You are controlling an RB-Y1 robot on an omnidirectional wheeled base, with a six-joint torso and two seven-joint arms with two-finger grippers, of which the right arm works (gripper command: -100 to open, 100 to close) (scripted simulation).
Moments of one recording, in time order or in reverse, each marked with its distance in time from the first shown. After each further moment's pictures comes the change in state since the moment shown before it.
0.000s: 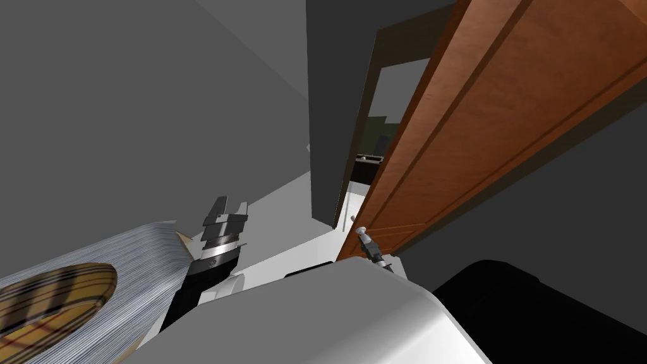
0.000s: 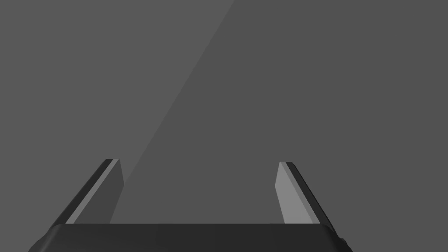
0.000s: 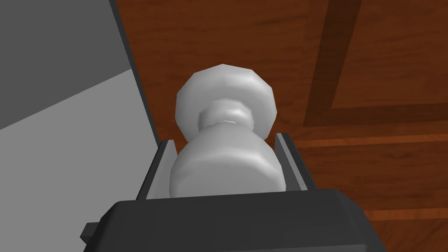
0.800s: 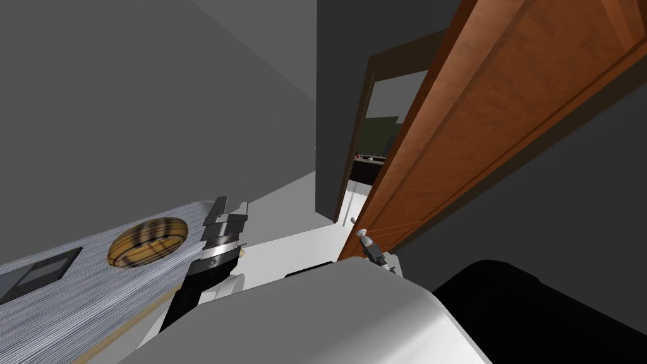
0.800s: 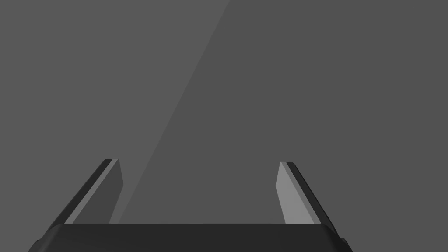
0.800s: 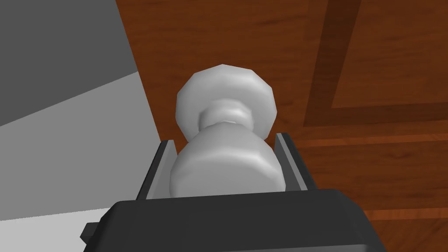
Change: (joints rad) arm 0.000 -0.033 0.038 0.058 0.027 -0.074 -0.053
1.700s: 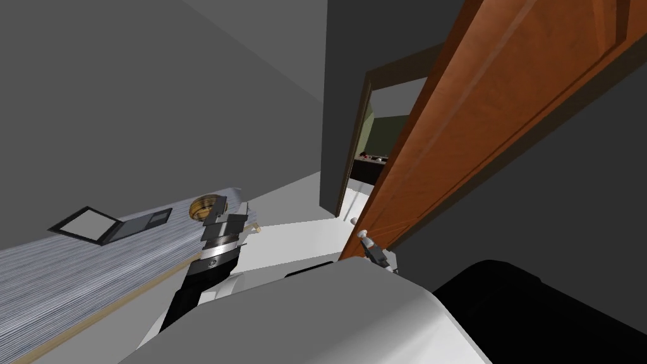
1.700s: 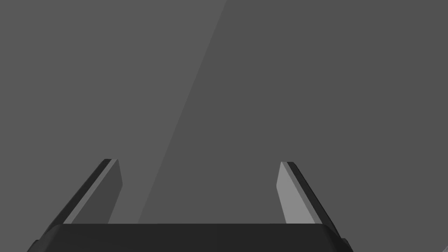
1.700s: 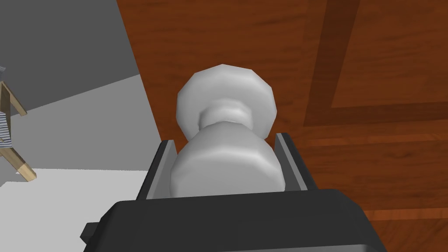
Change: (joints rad) arm -0.022 -0.028 0.034 0.081 0.023 -0.083 -0.049
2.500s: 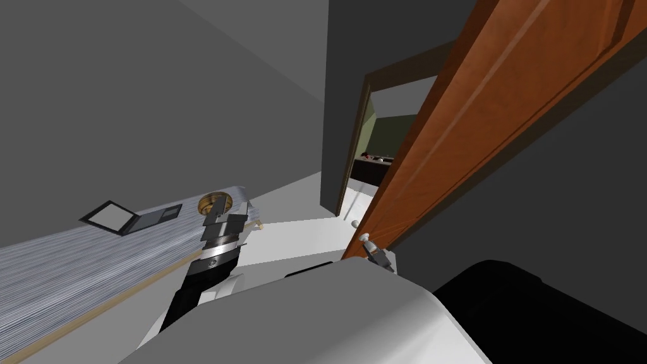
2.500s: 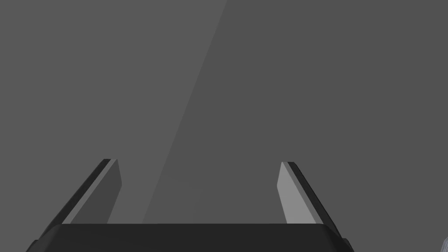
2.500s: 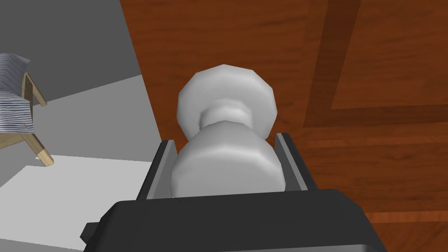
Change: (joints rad) arm -0.009 0.000 0.021 0.113 0.026 -0.121 -0.024
